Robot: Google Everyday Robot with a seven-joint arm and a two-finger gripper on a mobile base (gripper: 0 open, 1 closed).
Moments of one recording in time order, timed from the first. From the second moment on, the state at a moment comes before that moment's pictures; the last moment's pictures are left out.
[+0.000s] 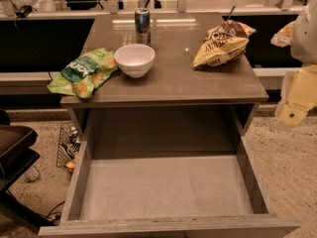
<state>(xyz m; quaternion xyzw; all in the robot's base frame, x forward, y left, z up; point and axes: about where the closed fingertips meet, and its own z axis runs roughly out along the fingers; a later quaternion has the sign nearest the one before) 0.438 -0.216 0.977 -0.60 0.78 -0.04 0.16</state>
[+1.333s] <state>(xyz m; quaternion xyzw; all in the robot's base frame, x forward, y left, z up) 0.566 -0.254 0.991 -0.45 0.82 -0.07 0.34</state>
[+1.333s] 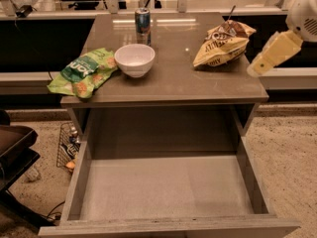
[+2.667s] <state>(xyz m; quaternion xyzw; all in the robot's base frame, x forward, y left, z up) 0.688 -0.270 0.988 -0.33 0.85 -0.07 0.40</state>
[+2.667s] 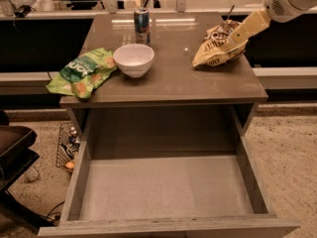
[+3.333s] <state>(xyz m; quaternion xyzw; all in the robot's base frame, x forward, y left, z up) 0.773 -0.275 0.959 -0.29 0.87 -0.07 0.39</state>
